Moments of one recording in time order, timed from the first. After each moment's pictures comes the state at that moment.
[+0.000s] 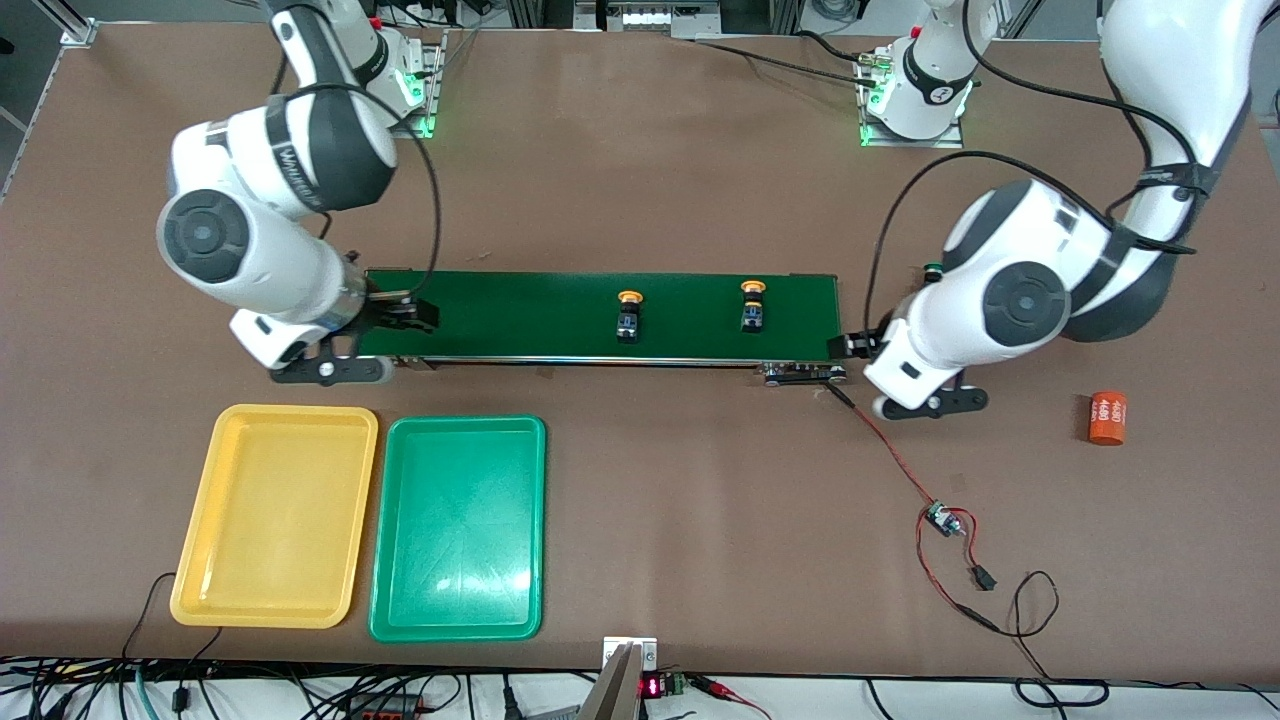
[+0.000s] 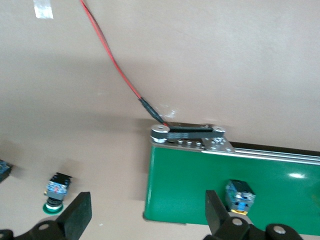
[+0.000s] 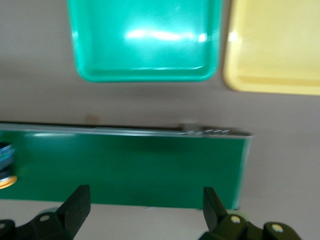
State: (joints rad) left arm 0.47 0.60 -0.94 -1.60 0.34 1.75 -0.66; right arm 0.47 0.33 -0.13 -1.64 0.15 1.82 0.27
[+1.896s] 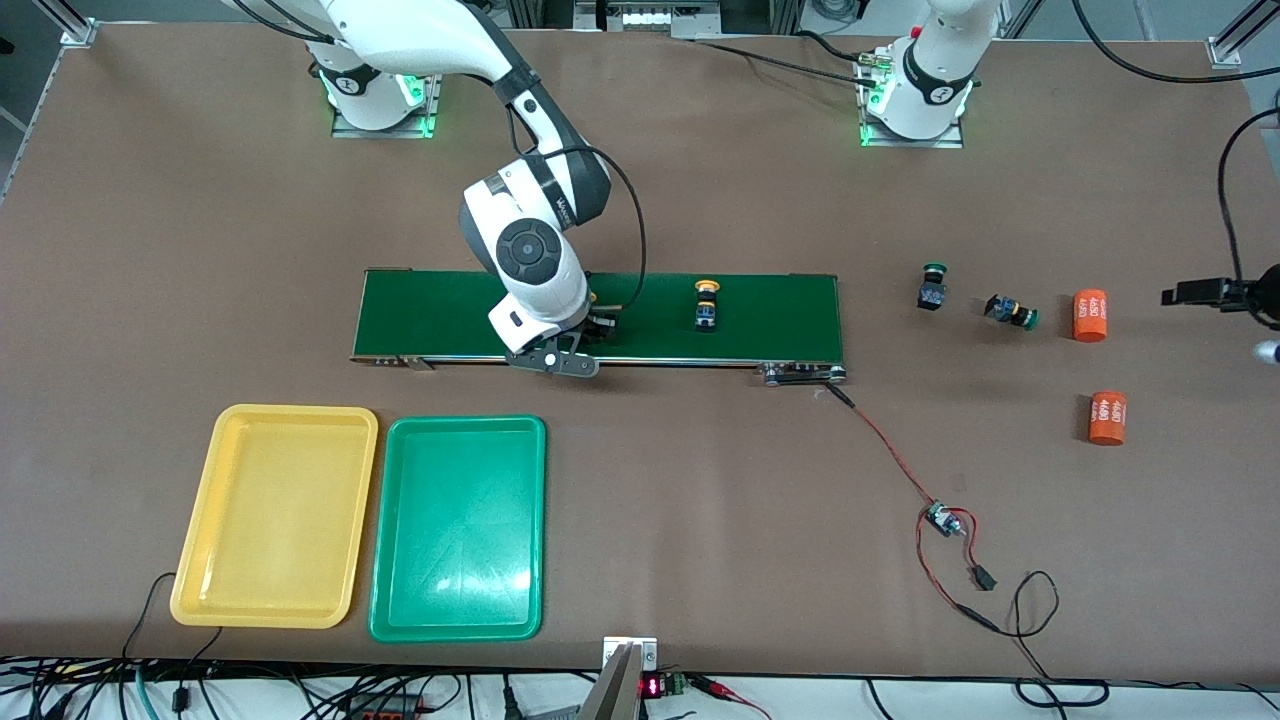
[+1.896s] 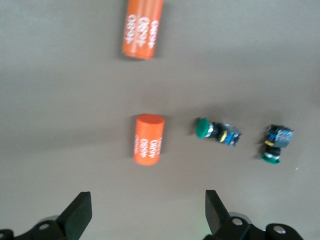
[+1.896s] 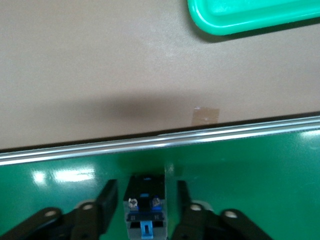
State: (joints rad) left arm 0.69 0.36 -0.22 -1.69 0.10 1.72 0.51; right arm 0.78 0.62 -0.14 -1.64 0.20 2.19 0.69
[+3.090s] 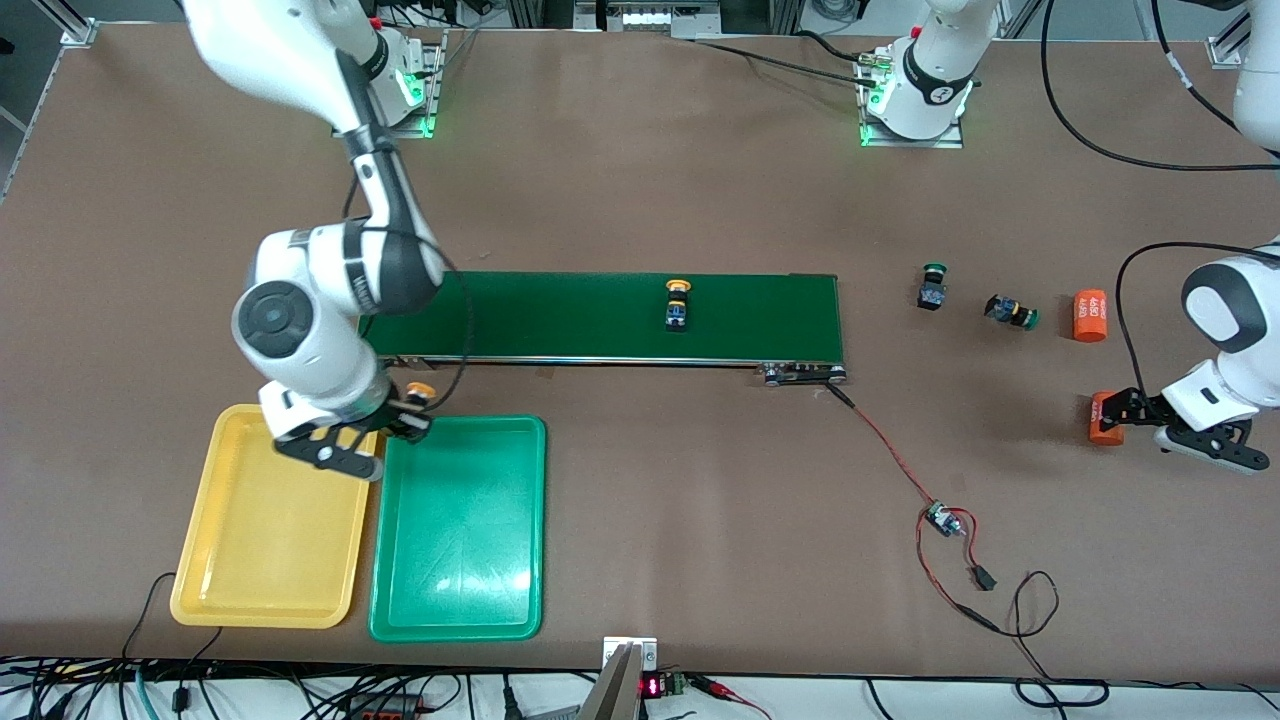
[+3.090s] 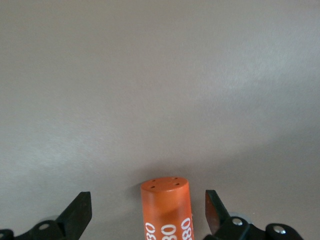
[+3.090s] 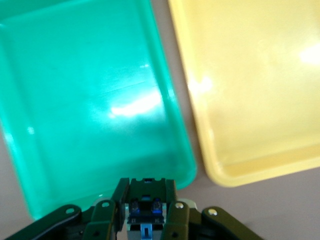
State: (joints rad) left arm 0.59 0.67 -0.22 -1.75 0.10 2.53 0.70; right arm 0.60 0.62 -0.43 -1.54 0.19 2.18 0.39
